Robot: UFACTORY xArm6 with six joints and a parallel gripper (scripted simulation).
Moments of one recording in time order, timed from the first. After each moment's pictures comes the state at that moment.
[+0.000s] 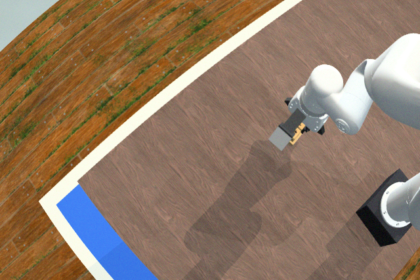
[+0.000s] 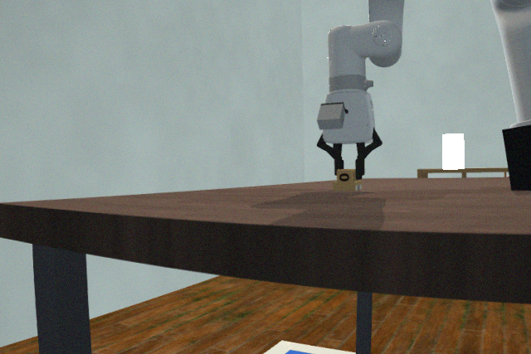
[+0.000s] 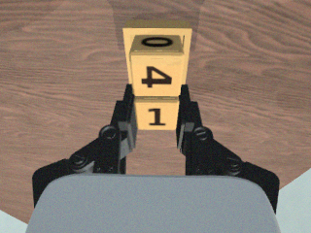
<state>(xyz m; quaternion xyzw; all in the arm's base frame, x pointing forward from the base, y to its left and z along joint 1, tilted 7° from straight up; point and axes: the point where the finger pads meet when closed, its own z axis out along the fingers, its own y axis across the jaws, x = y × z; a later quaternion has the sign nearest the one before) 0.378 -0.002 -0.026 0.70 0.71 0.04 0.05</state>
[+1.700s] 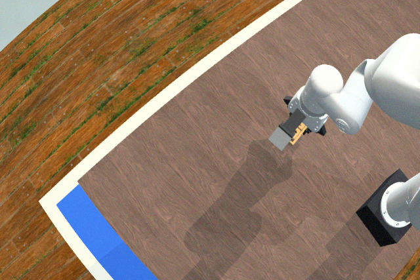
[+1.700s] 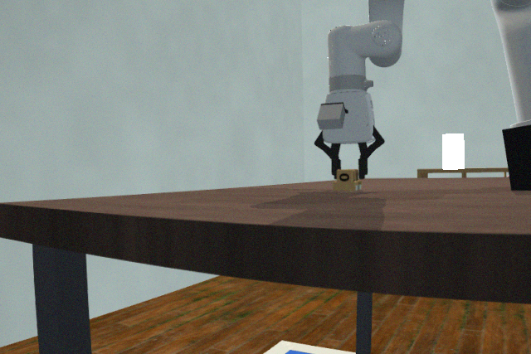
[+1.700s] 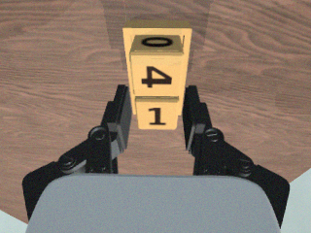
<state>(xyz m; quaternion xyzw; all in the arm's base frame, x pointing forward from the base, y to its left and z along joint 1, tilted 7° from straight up) 0.378 -0.002 -0.026 0.70 0.71 0.04 0.05</state>
